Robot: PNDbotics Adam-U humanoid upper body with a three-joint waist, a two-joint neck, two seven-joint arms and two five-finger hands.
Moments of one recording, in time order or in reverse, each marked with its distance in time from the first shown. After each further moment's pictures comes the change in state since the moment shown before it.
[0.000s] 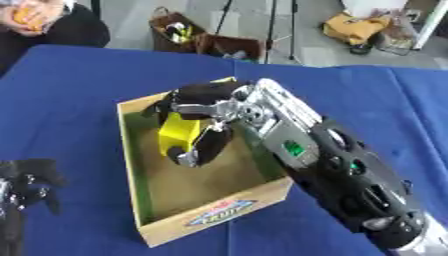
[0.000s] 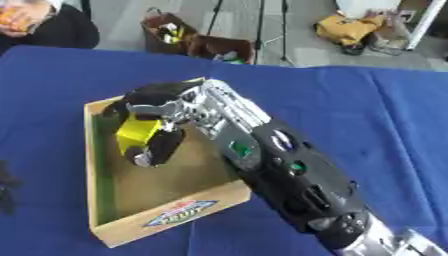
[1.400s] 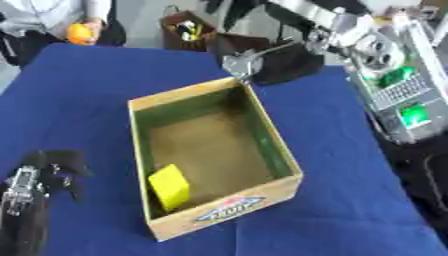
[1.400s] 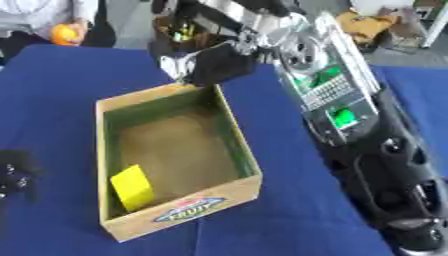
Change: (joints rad) left arm 0.004 0.000 0.000 0.000 0.000 0.000 -0.001; right arm 0.079 -0.190 -0.247 -0.430 -0.260 0.194 -0.365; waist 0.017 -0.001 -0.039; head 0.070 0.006
